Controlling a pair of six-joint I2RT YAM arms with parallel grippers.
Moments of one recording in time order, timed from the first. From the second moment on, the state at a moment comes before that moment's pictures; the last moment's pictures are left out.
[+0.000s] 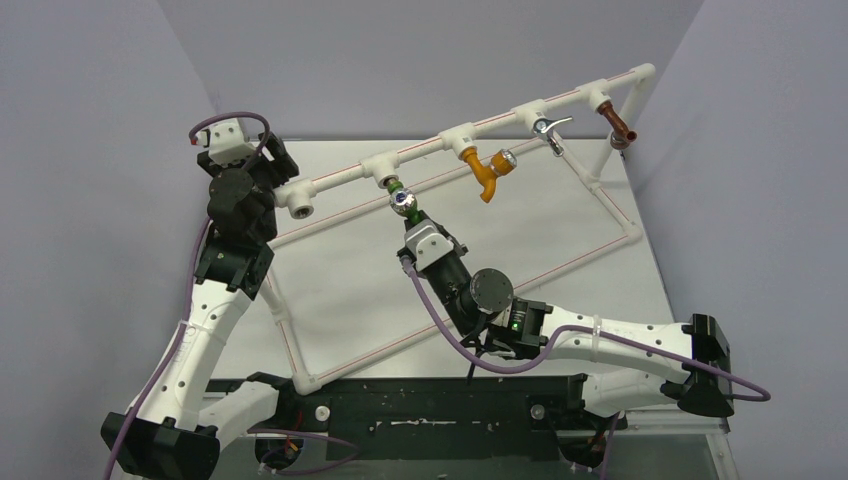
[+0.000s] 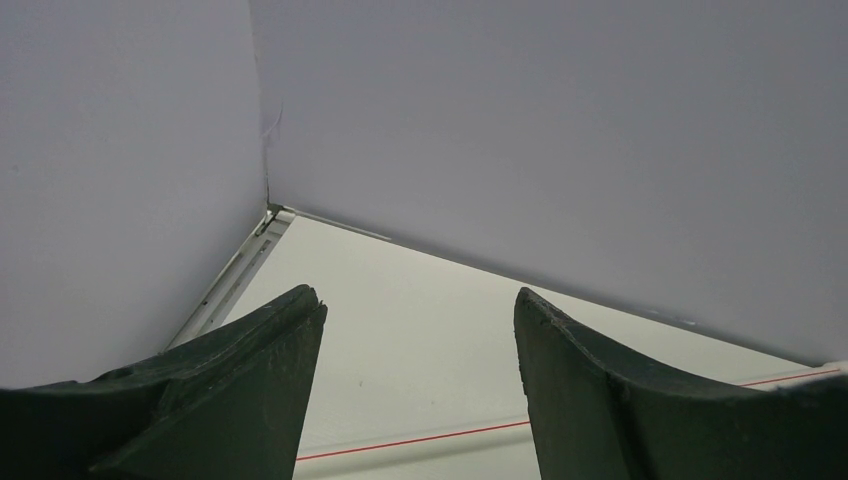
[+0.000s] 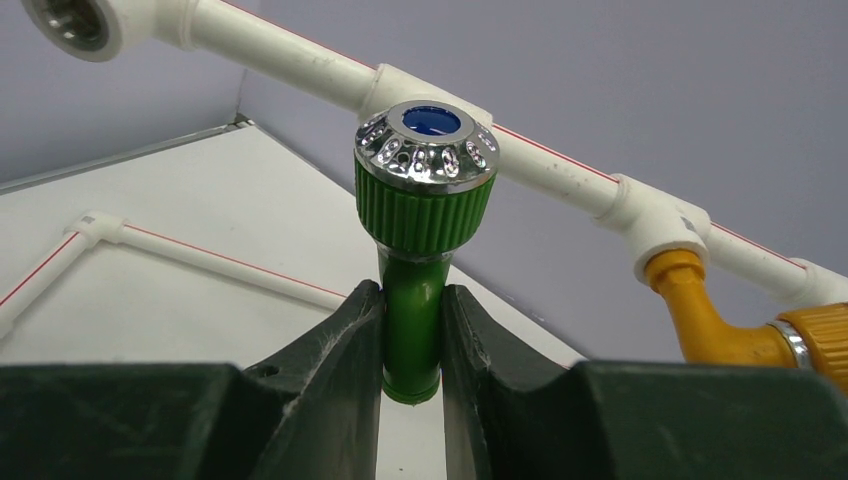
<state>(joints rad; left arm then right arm) -0.26 1.04 1.09 0.03 -0.50 -0.18 1.29 1.23 0.98 0.50 0.73 -0.58</state>
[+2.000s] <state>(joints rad) -0.26 1.04 1.09 0.03 -0.49 -0.18 1.26 1.22 0.99 0.47 0.69 -0.56</state>
